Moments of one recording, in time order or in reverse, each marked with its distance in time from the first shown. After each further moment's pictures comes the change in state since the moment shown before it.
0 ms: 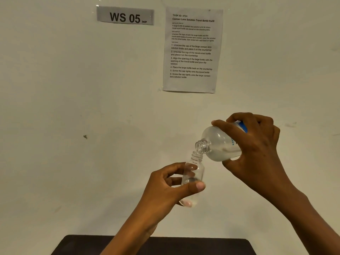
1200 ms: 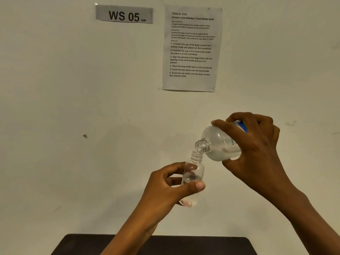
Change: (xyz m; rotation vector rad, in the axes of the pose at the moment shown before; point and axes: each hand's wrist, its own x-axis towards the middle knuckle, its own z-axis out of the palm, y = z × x) left_hand 0.002 -0.005 0.000 0.002 -0.001 -0.001; right_hand -0.001 0.000 0.001 -0.014 0.003 0.006
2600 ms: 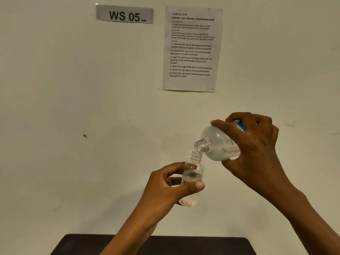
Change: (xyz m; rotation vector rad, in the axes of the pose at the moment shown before) left_hand 0.000 0.000 0.001 -0.003 0.001 0.004; right_hand 0.001 -0.001 0.000 0.001 -0.002 -0.002
